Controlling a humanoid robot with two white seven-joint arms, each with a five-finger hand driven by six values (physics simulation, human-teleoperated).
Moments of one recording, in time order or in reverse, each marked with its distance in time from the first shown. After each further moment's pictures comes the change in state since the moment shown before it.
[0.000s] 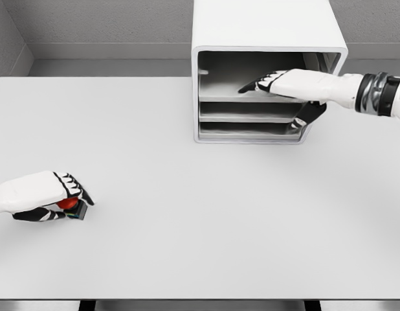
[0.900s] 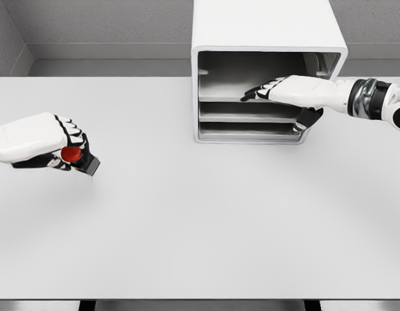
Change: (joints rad) left arm -0.232 -0.002 0.010 -0.082 0.103 0.000 0.002; right arm -0.002 0.020 0.032 0.026 0.103 -0.009 -0.007
